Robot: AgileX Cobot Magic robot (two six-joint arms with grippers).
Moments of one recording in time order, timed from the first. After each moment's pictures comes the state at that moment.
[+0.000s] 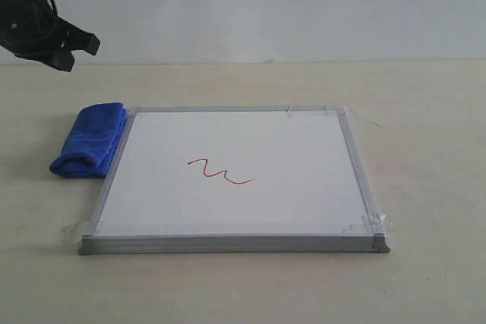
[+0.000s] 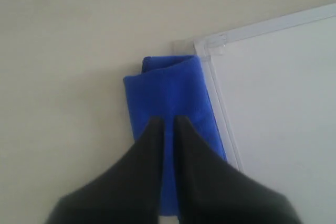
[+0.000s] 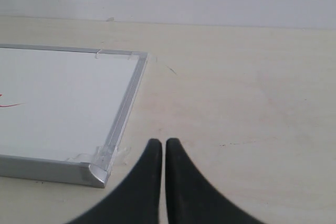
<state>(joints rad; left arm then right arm) -0.09 1.86 -1.47 0.00 0.74 0.12 -0.02 0.00 0.00 0.11 0.35 -0.10</state>
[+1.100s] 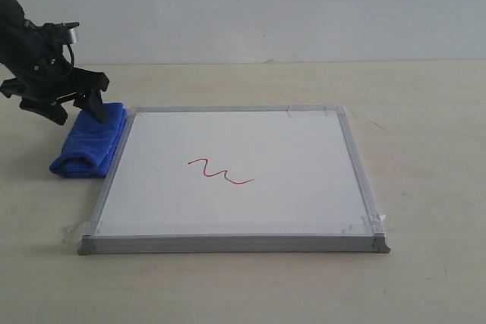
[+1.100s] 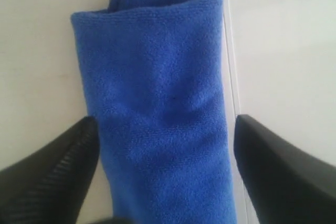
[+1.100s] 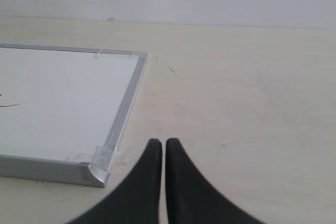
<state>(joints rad) 0.01 2.17 -1.65 -0.25 0.93 0.24 -0.02 0.00 0.00 0.11 0.35 -0.10</state>
